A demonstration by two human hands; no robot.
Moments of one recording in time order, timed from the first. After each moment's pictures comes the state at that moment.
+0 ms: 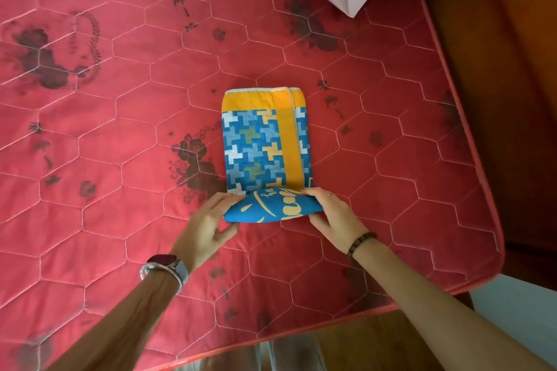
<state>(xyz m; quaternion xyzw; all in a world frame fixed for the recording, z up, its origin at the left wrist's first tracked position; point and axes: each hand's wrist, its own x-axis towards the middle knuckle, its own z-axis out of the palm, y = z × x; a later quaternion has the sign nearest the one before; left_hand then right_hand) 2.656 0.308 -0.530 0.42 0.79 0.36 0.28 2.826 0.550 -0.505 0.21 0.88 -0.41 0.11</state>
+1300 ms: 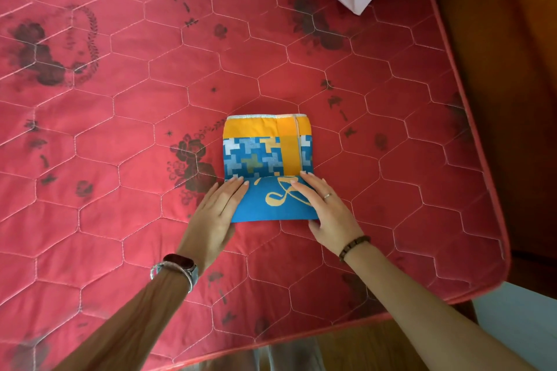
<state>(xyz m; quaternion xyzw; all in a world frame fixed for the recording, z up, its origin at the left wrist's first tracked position) 2.659 0.322 -0.538 0.48 0.84 0.20 0.18 2.814 0.550 -0.523 0.15 0.93 -0.32 0.05</state>
